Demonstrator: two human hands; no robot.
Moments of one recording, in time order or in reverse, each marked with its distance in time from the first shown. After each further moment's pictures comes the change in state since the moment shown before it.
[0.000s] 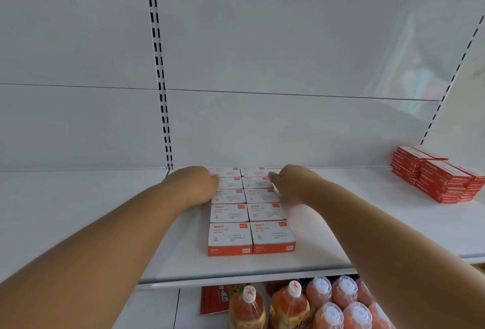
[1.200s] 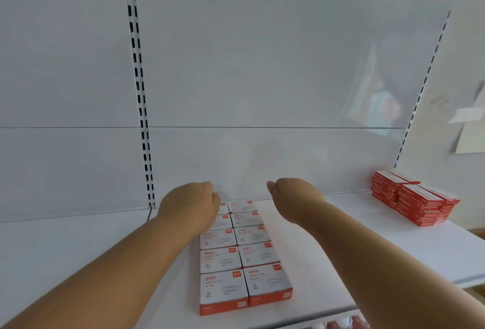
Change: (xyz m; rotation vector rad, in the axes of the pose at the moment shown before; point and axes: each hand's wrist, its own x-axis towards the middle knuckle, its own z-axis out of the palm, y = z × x) left_hand 0.011 0.020 -0.019 0.103 0.351 0.220; right_hand 0.007 0.005 -0.030 -0.101 0.229 0.000
